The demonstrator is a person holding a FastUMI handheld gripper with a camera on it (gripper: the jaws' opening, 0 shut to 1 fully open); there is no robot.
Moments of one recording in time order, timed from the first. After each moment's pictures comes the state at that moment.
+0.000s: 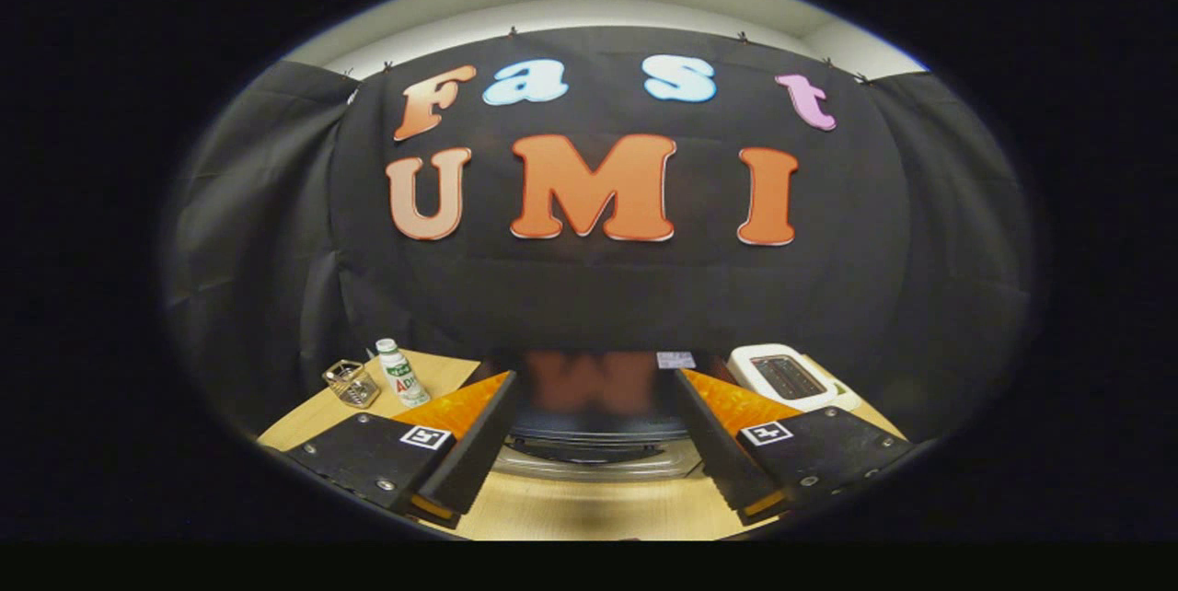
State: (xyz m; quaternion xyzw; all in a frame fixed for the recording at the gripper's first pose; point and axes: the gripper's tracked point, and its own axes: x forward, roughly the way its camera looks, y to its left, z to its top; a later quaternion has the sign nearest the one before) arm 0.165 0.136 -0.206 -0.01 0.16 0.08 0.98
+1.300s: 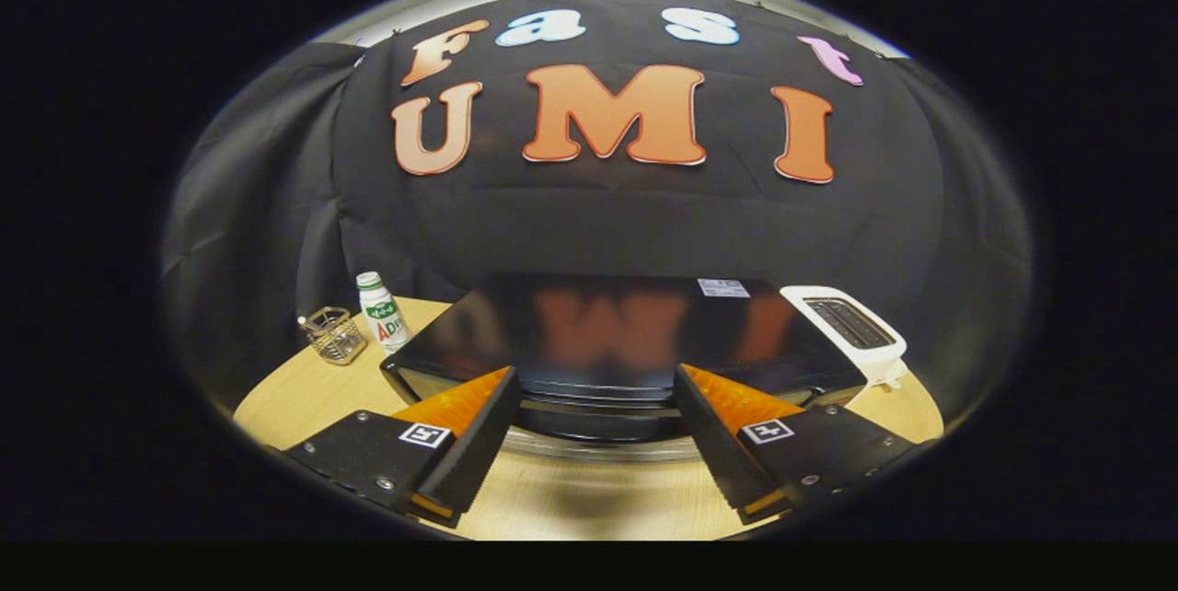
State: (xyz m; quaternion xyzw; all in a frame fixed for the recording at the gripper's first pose) arm 0.181 0.152 -0.300 -0.03 0.22 0.10 0.97
